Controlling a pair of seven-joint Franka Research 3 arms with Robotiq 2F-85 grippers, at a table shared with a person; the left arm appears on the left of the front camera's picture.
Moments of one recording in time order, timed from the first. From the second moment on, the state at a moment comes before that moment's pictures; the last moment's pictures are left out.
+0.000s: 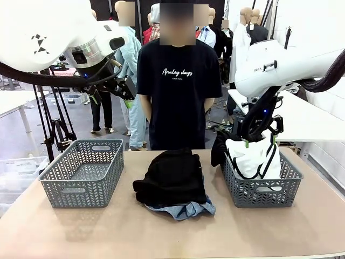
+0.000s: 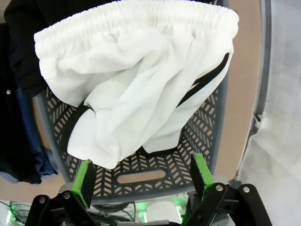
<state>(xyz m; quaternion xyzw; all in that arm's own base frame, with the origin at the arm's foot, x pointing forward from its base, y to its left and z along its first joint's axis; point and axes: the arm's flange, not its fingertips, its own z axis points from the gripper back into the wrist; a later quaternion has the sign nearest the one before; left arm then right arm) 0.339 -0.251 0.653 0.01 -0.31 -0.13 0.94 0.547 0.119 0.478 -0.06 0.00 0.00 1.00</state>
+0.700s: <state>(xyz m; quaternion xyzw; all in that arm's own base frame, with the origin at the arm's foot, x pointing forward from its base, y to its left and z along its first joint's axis) 0.339 -0.251 0.653 0.01 -0.31 -0.13 0.94 0.526 0.142 0.526 -0.05 -0.04 0.08 0.99</state>
